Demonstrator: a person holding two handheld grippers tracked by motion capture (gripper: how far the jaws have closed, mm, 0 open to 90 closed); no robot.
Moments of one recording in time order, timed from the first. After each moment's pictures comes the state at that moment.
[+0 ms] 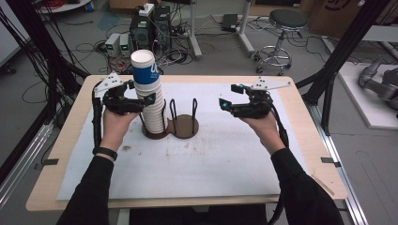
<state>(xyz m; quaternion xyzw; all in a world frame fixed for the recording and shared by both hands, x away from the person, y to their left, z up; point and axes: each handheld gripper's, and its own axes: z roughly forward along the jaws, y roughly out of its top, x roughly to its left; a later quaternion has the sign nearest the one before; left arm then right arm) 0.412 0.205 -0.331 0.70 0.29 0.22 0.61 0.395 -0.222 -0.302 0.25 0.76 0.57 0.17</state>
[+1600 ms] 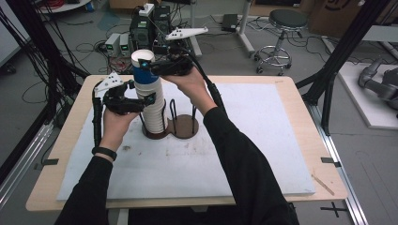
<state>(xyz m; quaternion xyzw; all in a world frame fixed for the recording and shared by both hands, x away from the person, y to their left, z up) 0.412 0.205 -0.331 0.70 0.29 0.22 0.61 0.453 -0.024 -0.216 0.18 0.77 0.60 0.10</state>
